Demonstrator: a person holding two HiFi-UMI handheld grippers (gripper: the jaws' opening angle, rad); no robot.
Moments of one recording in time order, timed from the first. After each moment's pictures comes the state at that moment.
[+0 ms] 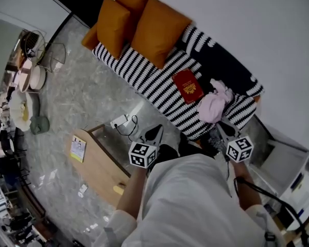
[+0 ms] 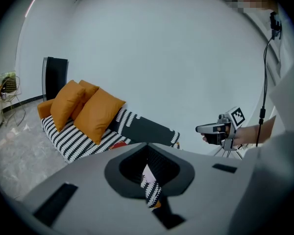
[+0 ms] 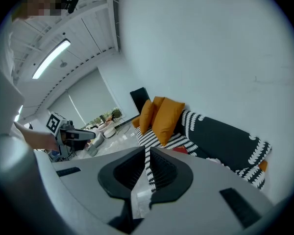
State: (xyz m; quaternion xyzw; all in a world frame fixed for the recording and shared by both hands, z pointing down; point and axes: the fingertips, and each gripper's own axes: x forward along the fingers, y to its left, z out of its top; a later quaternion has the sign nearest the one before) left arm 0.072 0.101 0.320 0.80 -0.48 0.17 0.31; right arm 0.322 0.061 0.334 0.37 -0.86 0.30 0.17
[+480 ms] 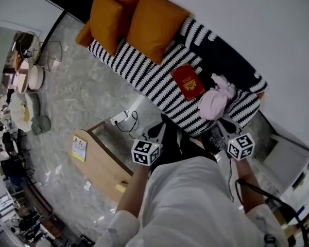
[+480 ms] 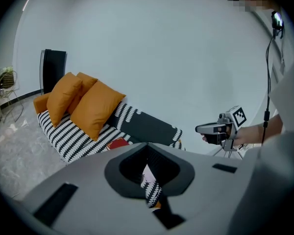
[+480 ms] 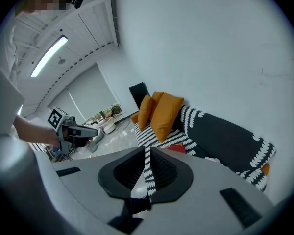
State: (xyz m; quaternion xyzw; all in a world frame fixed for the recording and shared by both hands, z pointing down) left arm 0.090 0.063 0.352 0.80 -0.47 0.19 0.33; right arm 0.327 0.030 0.367 0.36 -0.86 0.30 0.19
